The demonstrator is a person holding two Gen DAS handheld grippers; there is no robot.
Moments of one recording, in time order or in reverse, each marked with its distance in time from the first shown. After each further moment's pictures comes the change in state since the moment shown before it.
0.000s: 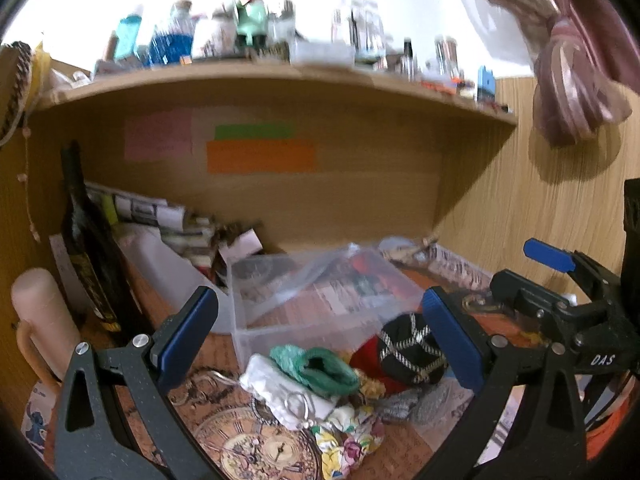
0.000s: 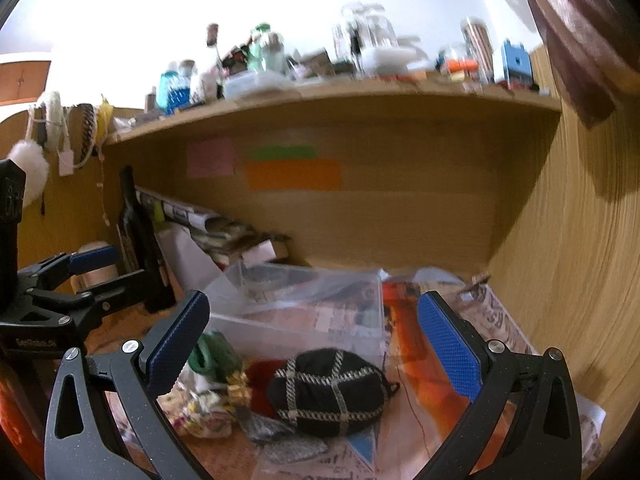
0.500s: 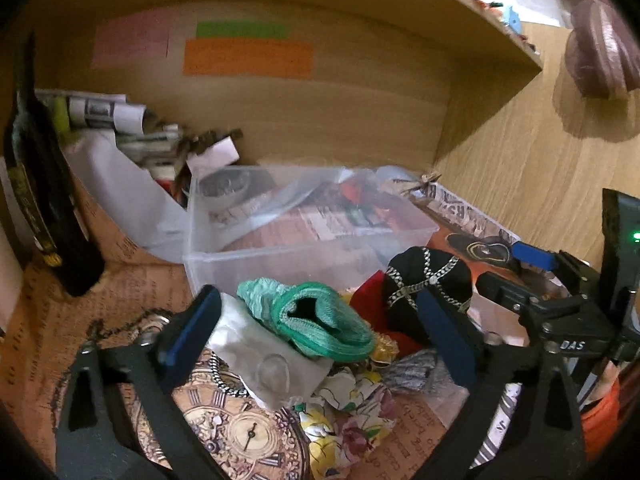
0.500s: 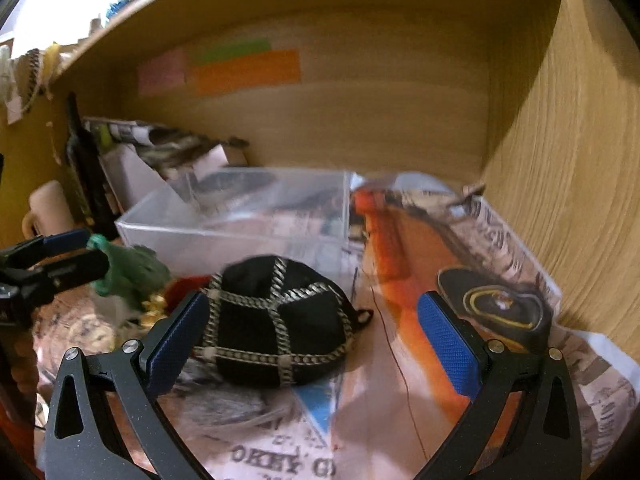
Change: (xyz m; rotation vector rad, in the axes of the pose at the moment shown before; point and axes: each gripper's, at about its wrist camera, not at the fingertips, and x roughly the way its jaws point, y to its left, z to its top) left arm 0.071 0.011 -0.045 -0.078 0.219 -0.075; right arm 0.062 -0.046 -0.052 0.047 0.274 -0.041
